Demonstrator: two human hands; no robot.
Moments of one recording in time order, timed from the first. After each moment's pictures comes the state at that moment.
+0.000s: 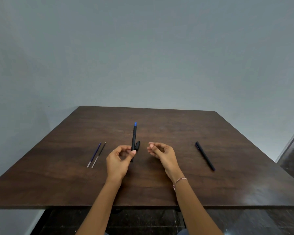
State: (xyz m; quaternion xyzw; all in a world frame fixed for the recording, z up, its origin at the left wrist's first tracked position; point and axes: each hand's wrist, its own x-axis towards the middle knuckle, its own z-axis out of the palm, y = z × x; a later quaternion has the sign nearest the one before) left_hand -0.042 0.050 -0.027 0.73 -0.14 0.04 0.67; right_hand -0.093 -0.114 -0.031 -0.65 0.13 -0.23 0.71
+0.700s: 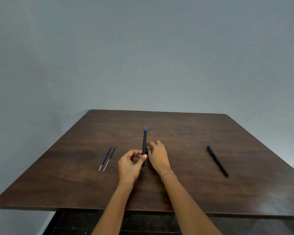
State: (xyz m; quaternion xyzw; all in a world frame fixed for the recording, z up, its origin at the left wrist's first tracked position) left_hand -0.039 0.048 -0.030 0.74 -0.13 0.02 0.66; right_hand -0.036 -0.078 -0.033 -0.92 0.15 -0.23 0.29
